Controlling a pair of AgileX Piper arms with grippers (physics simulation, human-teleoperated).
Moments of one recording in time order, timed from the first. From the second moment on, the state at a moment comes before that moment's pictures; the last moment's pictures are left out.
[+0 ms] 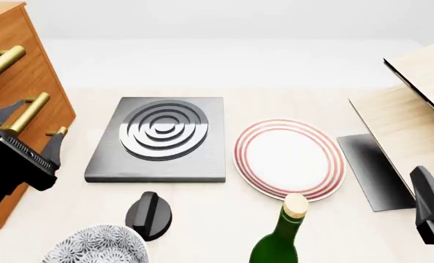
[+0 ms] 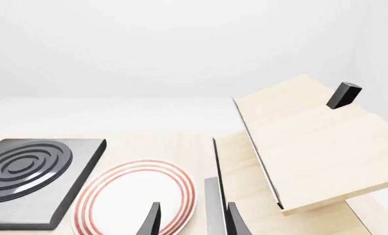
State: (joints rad) left arm -0.02 1.02 -0.14 -0.76 1.11; right arm 0.00 0.00 0.00 0.02 0.00
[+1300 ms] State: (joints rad) left arm 0.05 1.41 -0.15 -1.17 1.32; right arm 0.00 0.00 0.00 0.02 0.00
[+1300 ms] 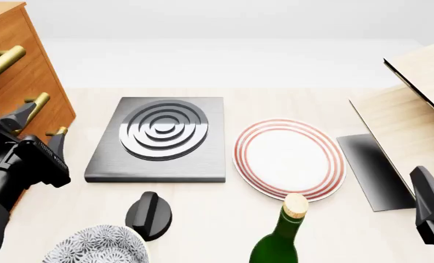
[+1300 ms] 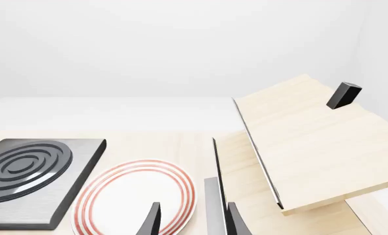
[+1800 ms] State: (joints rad) left arm 0.11 1.53 -0.21 -1.21 1.32; right arm 0.00 0.00 0.00 0.02 0.00
